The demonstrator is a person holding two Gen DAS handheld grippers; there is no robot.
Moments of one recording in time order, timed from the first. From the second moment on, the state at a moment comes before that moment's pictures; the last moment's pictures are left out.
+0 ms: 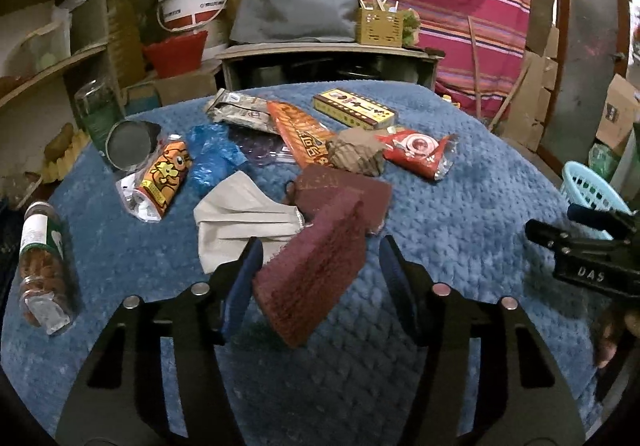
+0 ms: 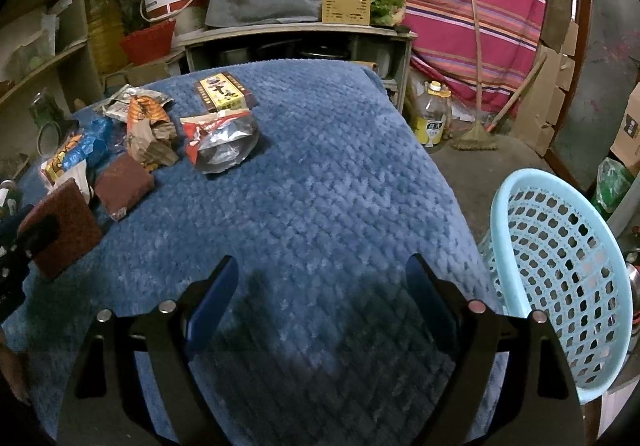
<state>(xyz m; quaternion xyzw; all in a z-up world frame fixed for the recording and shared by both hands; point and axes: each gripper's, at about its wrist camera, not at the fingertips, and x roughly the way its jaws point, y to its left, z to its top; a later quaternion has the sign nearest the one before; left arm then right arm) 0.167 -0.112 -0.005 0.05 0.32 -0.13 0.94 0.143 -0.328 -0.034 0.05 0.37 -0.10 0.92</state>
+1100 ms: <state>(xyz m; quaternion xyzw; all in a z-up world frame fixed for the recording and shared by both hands) 0.175 -0.045 0.035 0.01 0.23 -0.06 0.97 0.221 -0.287 -0.001 0.01 0.34 -0.08 0.94</state>
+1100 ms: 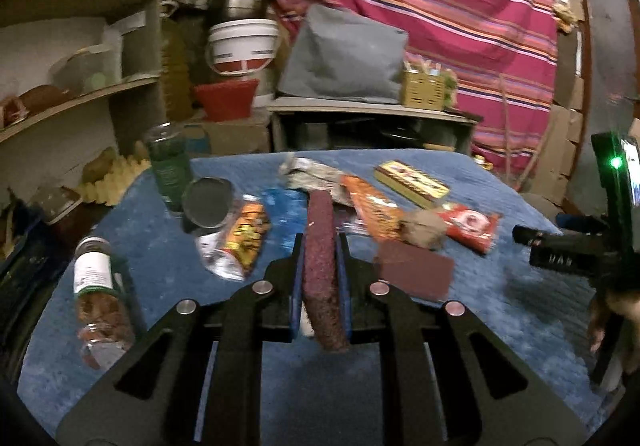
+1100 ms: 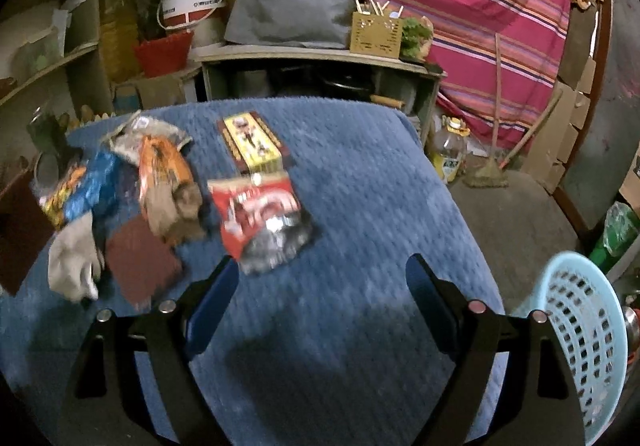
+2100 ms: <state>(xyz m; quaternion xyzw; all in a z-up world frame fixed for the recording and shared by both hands) 0.184 -0.038 0.030 0.02 0.24 -0.03 0.97 0.243 -0.306 -0.024 0.09 0.37 -0.03 0.93</state>
